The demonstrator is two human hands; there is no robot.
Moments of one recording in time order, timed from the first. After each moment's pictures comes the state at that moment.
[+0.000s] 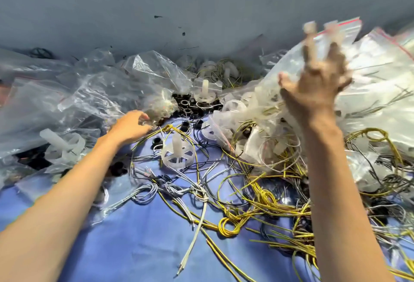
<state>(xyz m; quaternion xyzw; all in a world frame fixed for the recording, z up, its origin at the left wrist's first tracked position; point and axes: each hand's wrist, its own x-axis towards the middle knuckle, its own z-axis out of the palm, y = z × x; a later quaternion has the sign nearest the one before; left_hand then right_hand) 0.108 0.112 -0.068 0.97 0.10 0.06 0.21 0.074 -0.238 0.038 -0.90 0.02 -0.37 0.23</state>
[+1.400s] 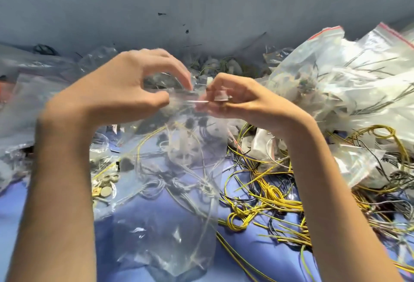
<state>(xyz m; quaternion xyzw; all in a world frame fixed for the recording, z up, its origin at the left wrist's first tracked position) -0.032 0.039 0.091 0.93 -0.22 0.14 0.25 0.035 -0.173 0.044 -0.74 -0.40 0.10 0.53</state>
